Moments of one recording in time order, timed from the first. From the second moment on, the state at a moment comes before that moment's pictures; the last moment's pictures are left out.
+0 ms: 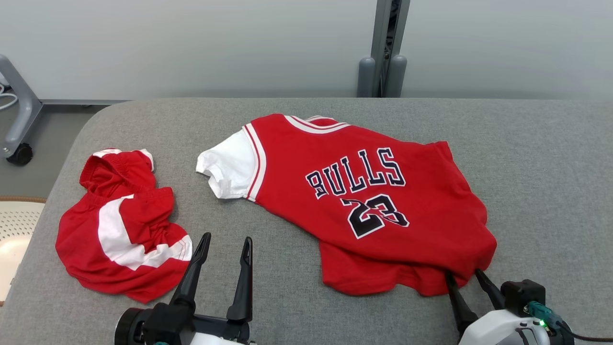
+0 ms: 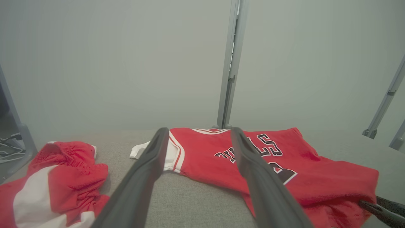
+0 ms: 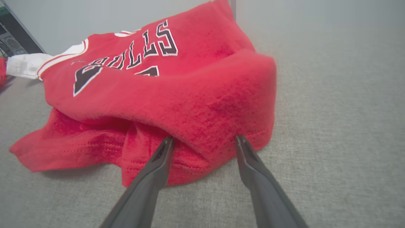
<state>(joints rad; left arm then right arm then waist) 0.08 0.05 -0.28 -0.03 -0.19 0.09 -0.26 -0.17 -0.05 0.13 0.66 0.22 0.13 -0.26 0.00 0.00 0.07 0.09</state>
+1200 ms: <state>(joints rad) 0.01 0.05 -0.30 -0.03 -0.17 0.05 -0.26 -0.58 -0.26 -0.35 0.78 -0.18 0.13 -0.25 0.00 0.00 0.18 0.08</state>
